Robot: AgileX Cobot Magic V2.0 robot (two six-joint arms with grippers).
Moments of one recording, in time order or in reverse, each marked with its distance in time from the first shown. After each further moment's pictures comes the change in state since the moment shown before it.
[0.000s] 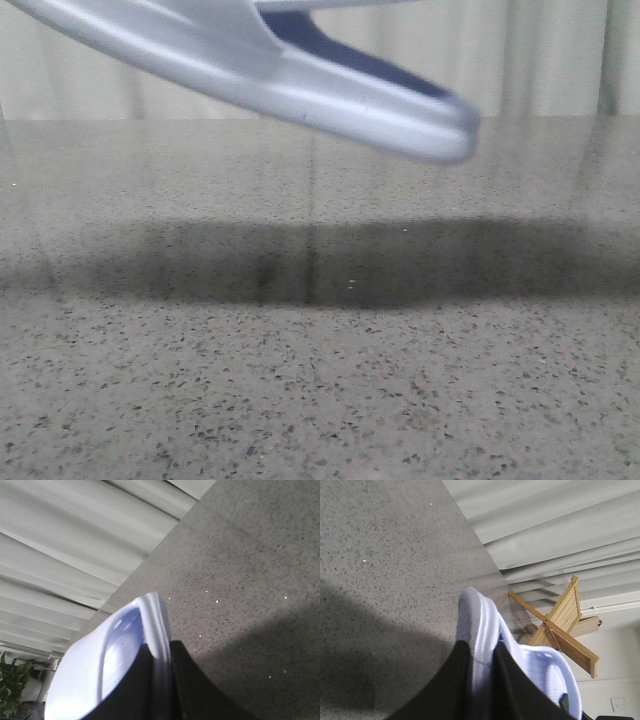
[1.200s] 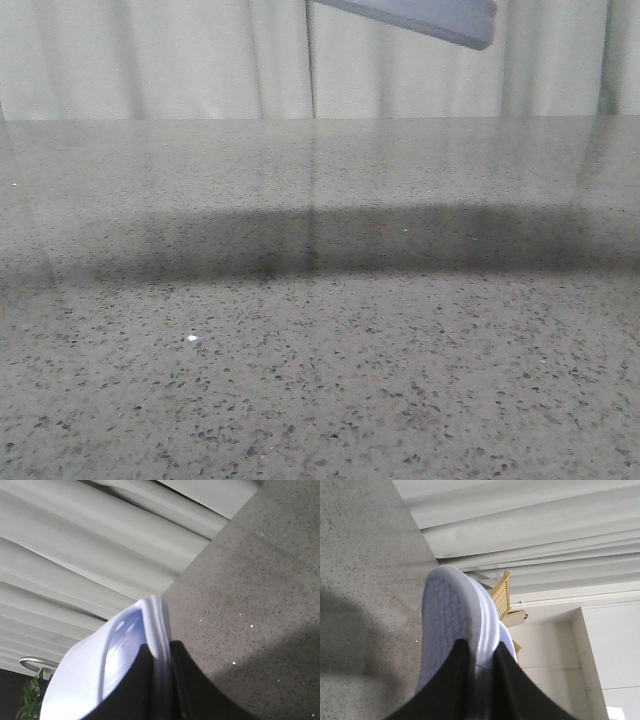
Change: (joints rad) left arm 0.000 0.000 0.000 -0.293 0.117 0.087; right arm -0.003 0.050 0.052 0.510 -0.069 -0.463
